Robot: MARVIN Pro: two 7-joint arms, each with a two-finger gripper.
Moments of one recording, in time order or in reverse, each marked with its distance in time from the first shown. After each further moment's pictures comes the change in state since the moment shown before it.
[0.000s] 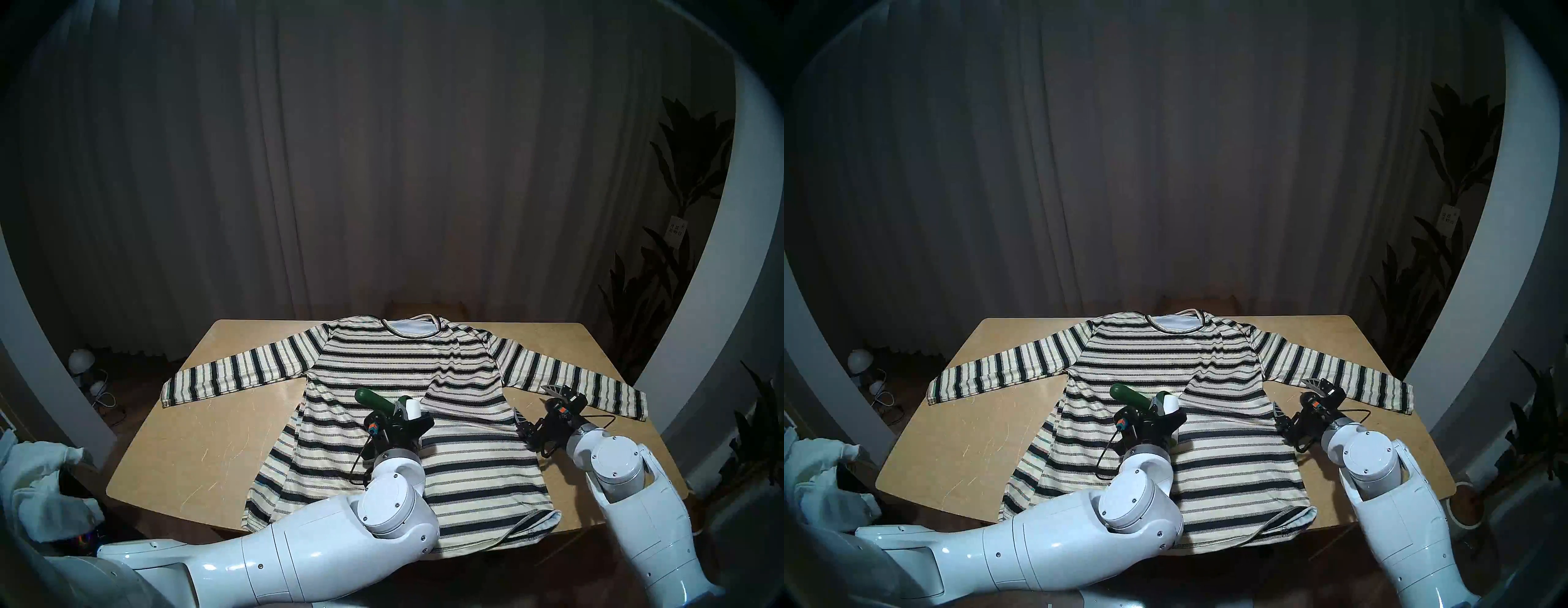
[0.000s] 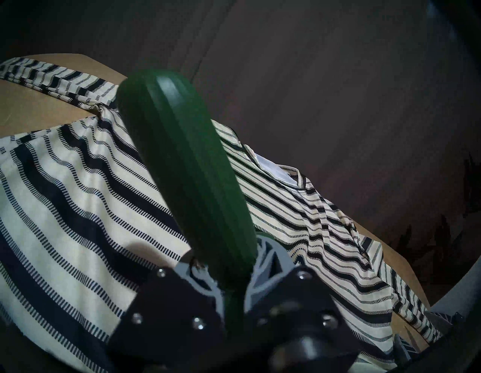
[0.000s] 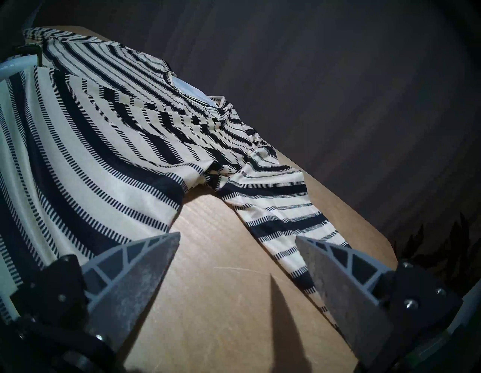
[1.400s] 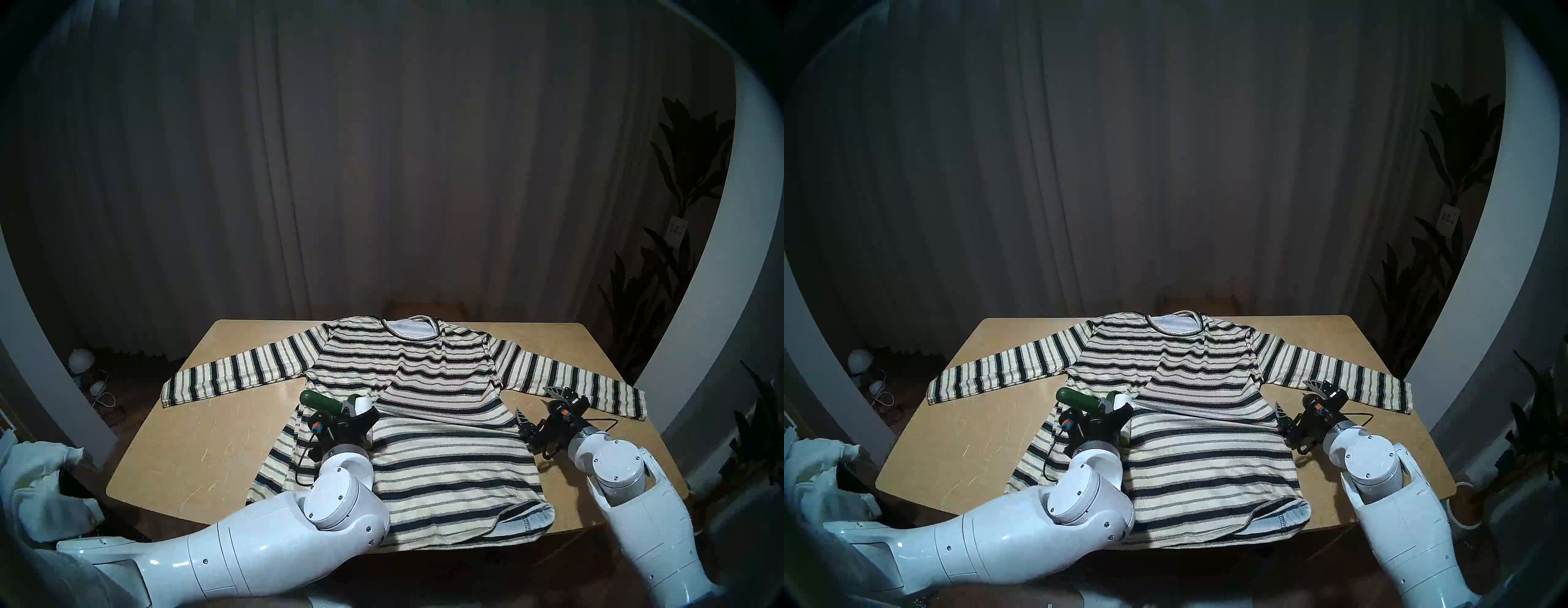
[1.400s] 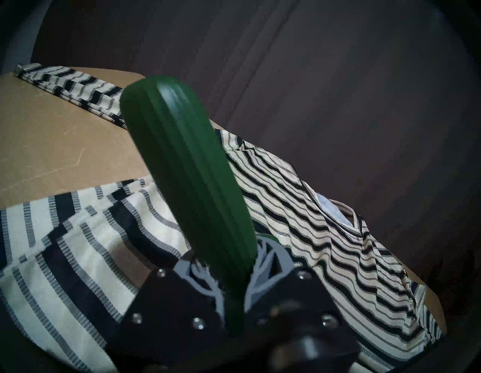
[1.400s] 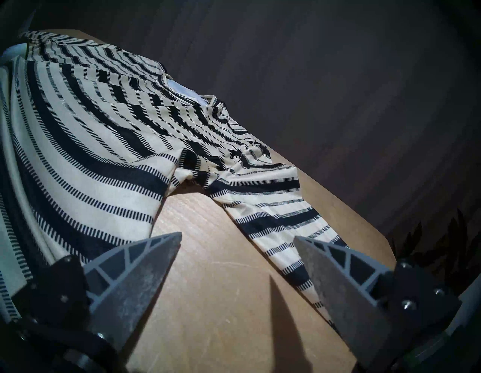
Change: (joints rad) left arm 0.056 0.200 -0.109 -0.116 -0.052 -0.032 0.041; right arm -0.015 0.009 -0.009 0.001 0.027 -0.016 -0.035
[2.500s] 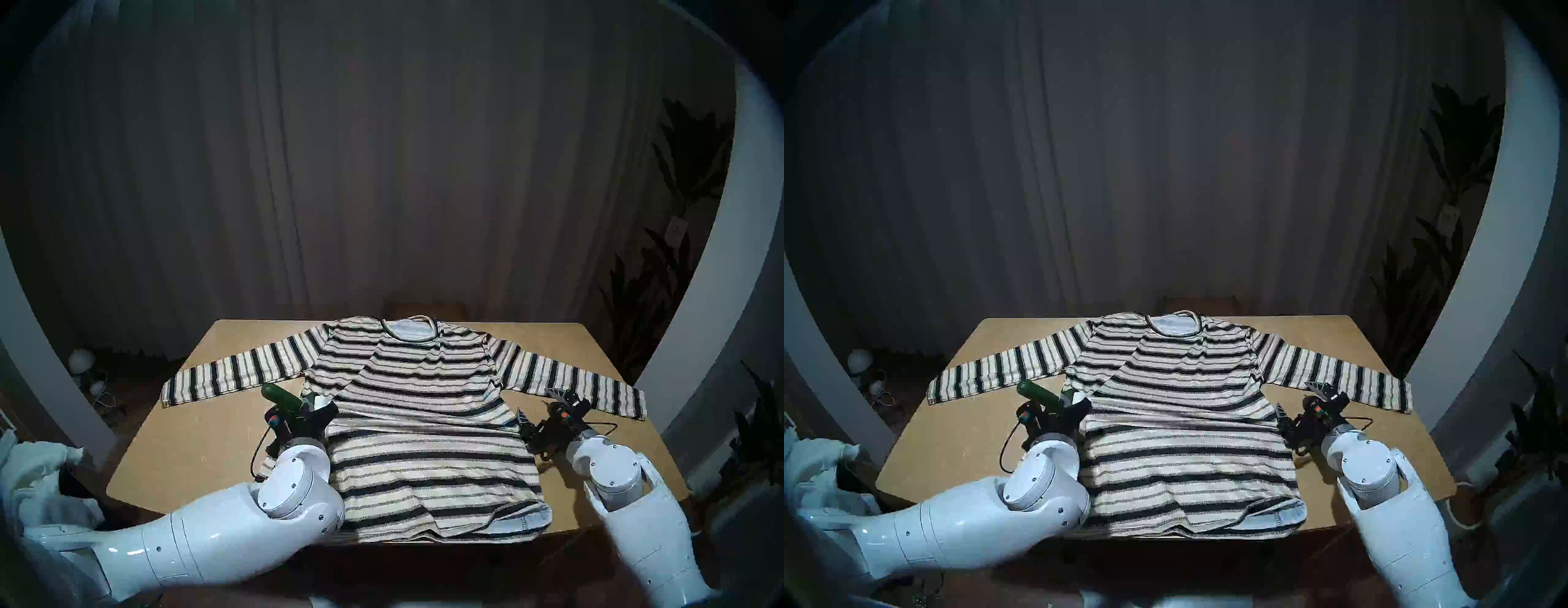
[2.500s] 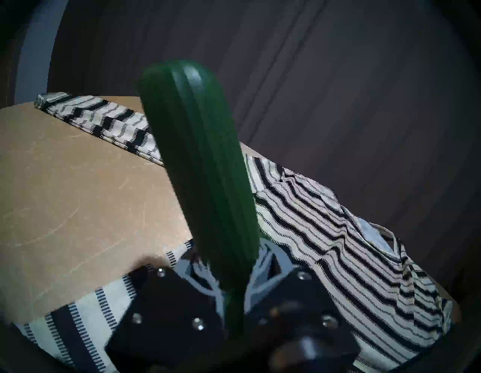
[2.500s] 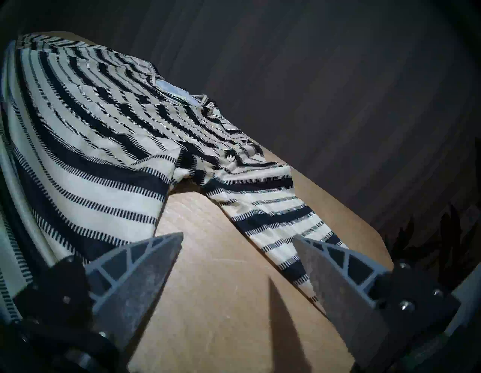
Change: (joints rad) left arm 0.041 0.172 -0.072 -0.097 -0.074 0.013 0.005; right arm -0.017 -0.012 -0.006 -0.012 -0.001 0.001 -0.055
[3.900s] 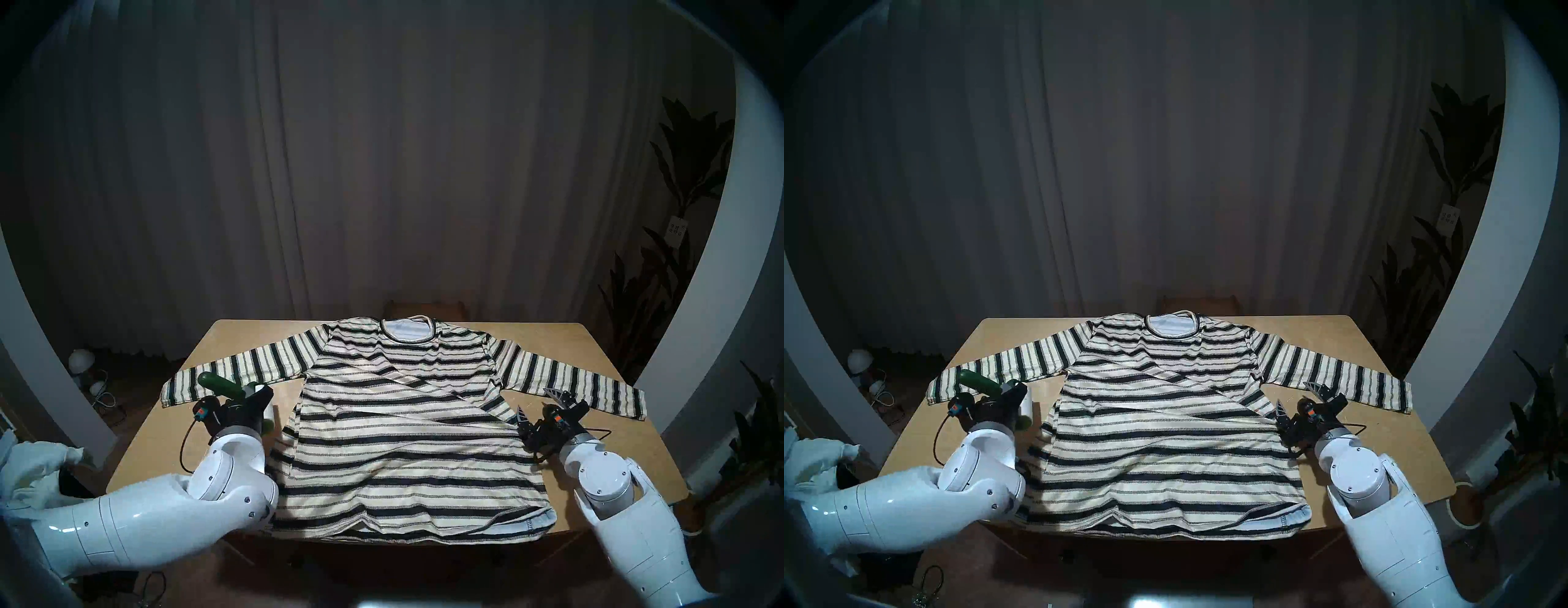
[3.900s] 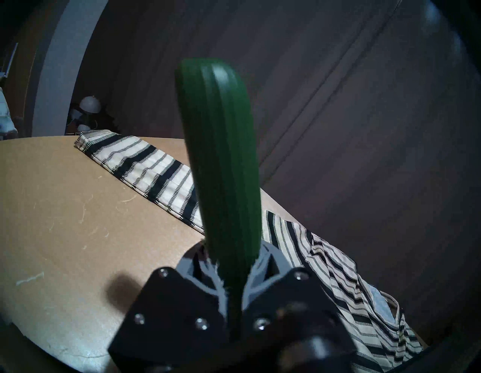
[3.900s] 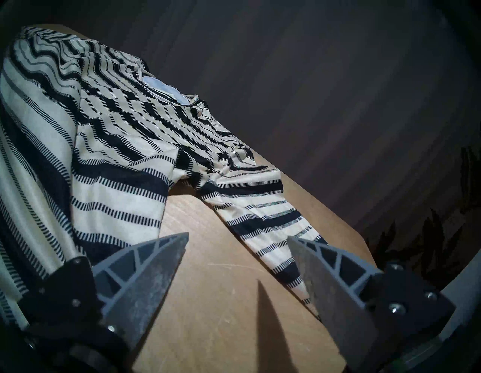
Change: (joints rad) left arm 0.100 0.281 -0.142 -0.098 -0.228 -0.236 -0.159; right arm -0.011 -0.009 -0.047 -0.006 -0.046 -0.008 -0.130
